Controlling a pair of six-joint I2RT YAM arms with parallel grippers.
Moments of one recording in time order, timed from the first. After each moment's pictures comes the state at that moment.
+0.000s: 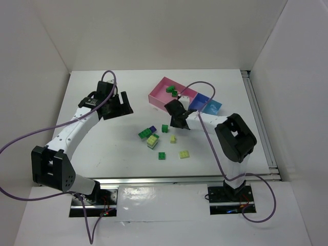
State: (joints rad) left arm -0.24 1.43 1.22 -0.67 -0.02 -0.47; right arm 0.65 1.87 1.16 -0.27 0.42 0.70
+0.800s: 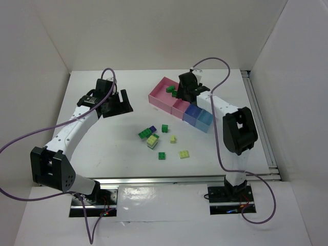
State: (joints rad) left arm -0.24 1.43 1.26 -0.70 -0.02 -0.46; right arm 0.43 1.91 1.49 -0.33 0.40 0.56
